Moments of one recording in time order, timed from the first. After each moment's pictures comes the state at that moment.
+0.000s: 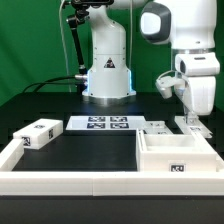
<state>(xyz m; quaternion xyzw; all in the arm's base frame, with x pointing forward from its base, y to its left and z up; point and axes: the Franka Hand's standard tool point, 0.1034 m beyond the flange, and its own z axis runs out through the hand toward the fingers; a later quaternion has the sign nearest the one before) 0.427 0.155 0.041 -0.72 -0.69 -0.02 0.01</state>
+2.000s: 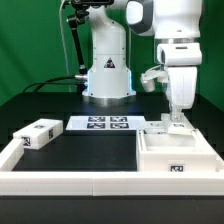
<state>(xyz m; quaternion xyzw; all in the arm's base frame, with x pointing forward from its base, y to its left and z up) 0.469 0.115 0.057 -0.74 -0.68 -0.03 0.00</state>
